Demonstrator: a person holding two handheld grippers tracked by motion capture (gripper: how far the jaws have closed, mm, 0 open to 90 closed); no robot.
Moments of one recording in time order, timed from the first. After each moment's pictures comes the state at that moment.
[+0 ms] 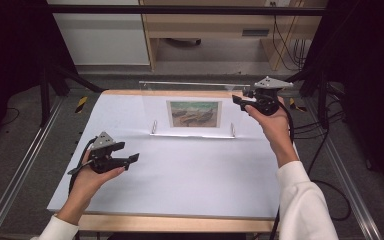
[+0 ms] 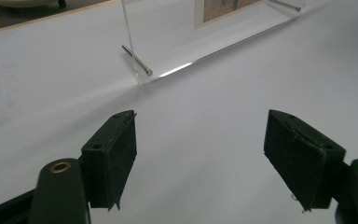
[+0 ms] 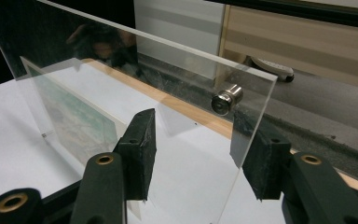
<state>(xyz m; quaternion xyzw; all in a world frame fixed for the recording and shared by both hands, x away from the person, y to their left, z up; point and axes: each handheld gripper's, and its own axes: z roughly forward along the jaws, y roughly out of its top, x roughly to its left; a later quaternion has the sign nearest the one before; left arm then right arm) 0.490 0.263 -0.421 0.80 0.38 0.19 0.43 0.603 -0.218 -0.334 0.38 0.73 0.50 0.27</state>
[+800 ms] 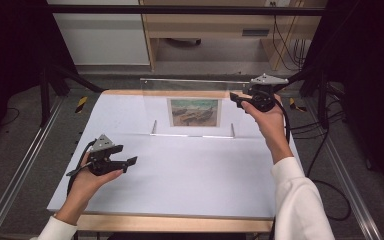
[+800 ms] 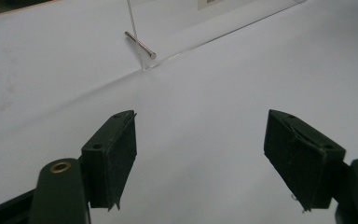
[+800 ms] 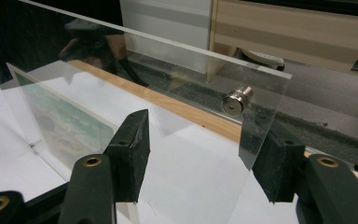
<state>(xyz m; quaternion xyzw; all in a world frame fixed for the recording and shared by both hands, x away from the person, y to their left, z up) 0.490 0.270 -0.429 0.80 0.38 0.18 0.42 0.614 -0.209 -0.332 0.41 0.73 0.49 0.27</state>
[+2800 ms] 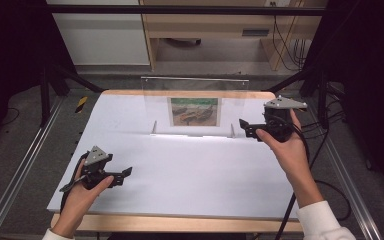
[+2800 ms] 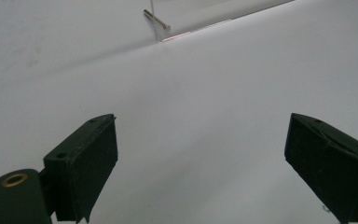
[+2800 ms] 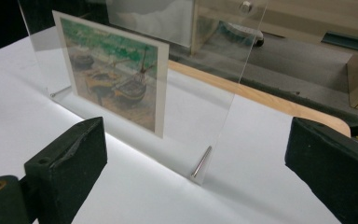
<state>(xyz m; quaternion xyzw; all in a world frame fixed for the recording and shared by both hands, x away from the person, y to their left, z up) 0.456 0.279 -0.439 0.78 0.42 0.21 0.41 0.514 -0.221 -0.320 0.44 0.74 0.43 0.28</state>
